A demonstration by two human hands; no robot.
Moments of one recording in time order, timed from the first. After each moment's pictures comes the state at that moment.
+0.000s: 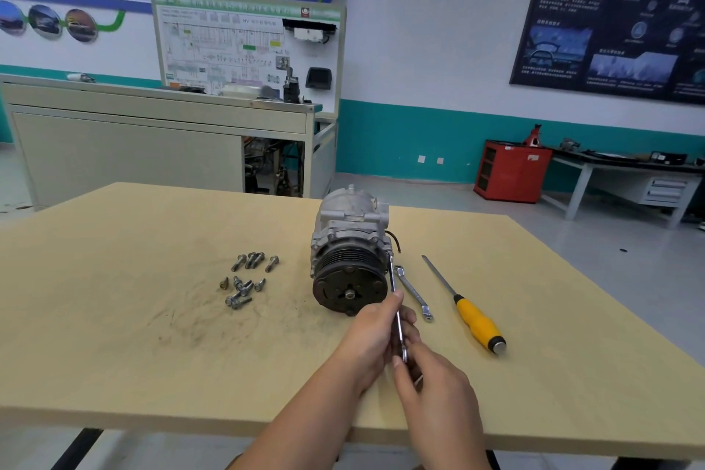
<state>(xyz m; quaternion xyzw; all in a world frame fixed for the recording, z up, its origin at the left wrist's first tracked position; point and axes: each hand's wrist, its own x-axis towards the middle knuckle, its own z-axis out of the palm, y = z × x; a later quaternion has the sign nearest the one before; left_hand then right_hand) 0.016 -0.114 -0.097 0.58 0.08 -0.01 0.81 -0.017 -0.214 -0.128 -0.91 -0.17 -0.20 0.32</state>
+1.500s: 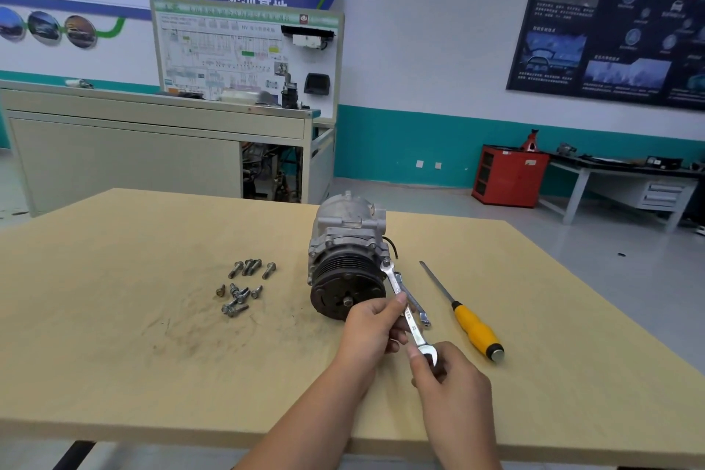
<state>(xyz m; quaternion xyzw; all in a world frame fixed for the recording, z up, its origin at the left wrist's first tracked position) 0.024 -0.112 -0.101 0.62 0.05 0.10 0.78 -0.013 -0.223 -0.111 -0.85 -0.07 -0.17 0.50</state>
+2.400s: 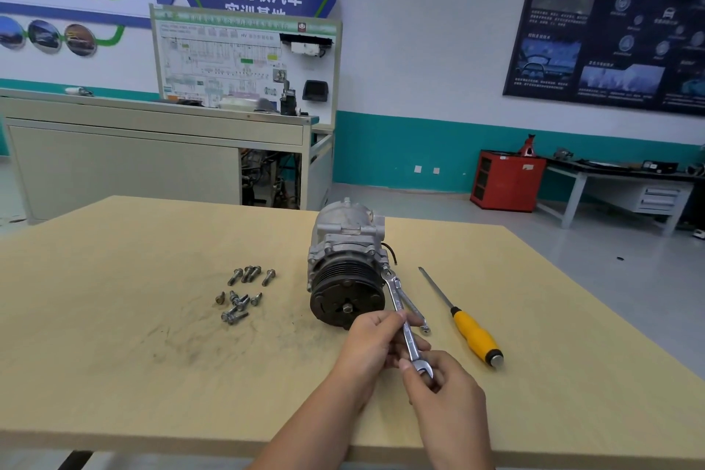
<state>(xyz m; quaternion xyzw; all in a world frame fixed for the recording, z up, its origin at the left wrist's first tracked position) 0.011 -0.113 -0.096 0.62 0.01 0.04 0.78 -0.022 -0.218 -0.108 -0.83 -0.04 -0.11 0.55</state>
